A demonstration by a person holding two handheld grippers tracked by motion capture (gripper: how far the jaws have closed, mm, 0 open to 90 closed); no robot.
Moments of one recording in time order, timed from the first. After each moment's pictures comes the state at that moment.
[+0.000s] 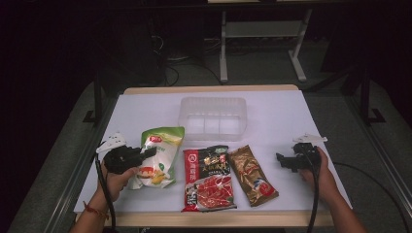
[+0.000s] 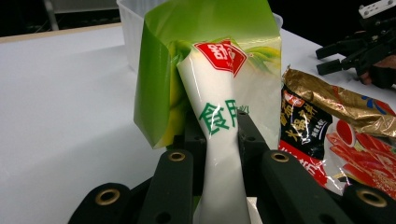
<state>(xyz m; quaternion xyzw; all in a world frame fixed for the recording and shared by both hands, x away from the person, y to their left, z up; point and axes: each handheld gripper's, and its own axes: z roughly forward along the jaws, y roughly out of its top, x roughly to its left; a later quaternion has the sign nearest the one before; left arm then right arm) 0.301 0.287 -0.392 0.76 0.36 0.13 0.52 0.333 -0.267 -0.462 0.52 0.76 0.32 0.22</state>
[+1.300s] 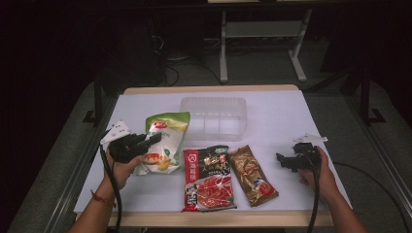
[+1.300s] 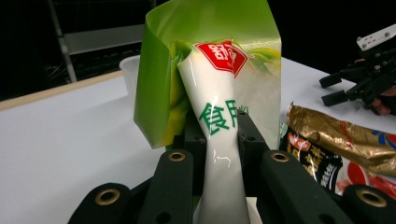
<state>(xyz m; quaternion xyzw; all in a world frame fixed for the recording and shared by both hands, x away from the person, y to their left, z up) 0.319 0.261 -0.362 0.75 0.33 0.19 0.55 0.333 -0.267 -0.462 0.52 0.76 0.32 0.22</state>
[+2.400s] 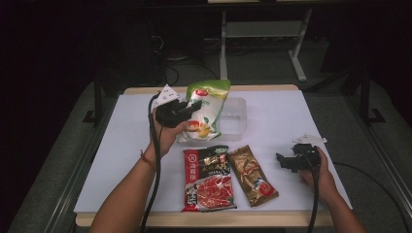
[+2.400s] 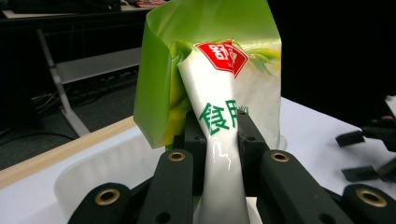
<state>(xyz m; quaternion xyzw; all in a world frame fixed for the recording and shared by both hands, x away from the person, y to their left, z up) 0.395 0.143 -0.326 0.74 0.32 0.21 0.56 0.330 -0.264 -0.462 0.52 0.76 0.32 0.23</state>
